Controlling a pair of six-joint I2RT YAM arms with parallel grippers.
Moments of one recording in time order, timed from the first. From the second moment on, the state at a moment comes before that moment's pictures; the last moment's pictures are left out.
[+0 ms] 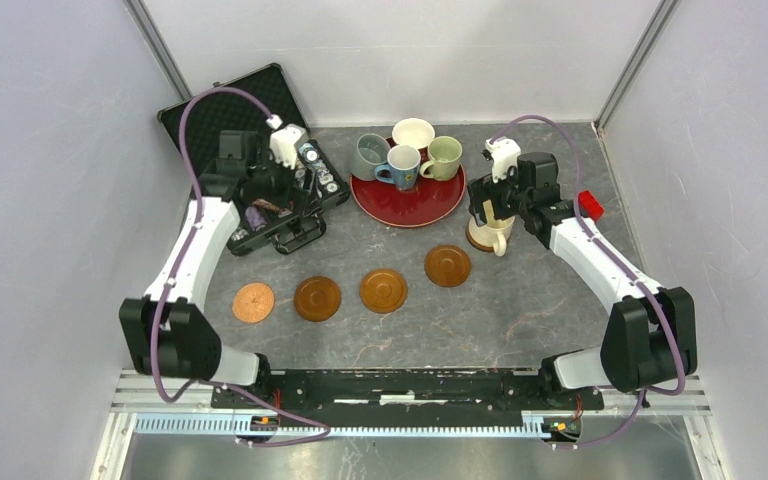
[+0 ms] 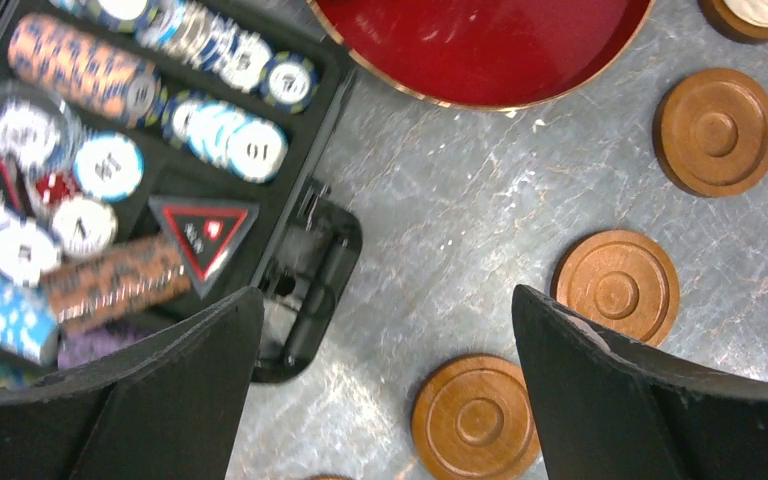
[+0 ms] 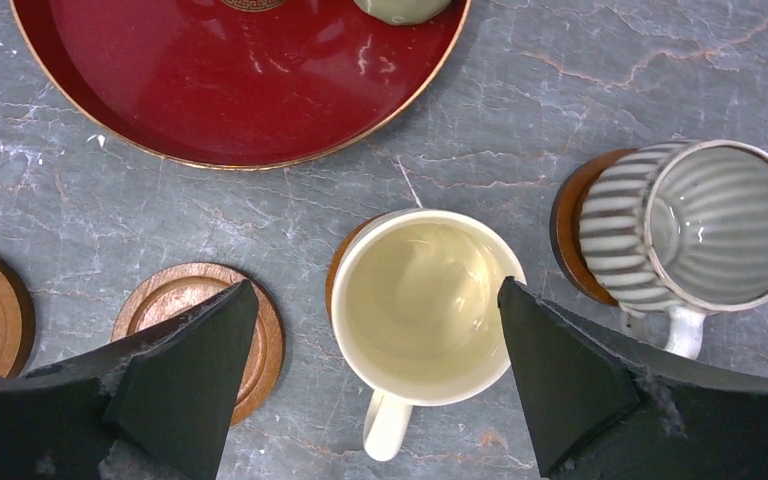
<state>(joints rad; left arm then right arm) -0.09 1.42 1.29 -0.63 0.44 0.28 0.24 1.39 1.00 -0.23 -0.16 -0.17</state>
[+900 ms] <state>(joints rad) -0.36 2.12 1.86 -0.58 0.47 0.41 0.15 1.37 0.96 -0.23 -0.33 -0.26</state>
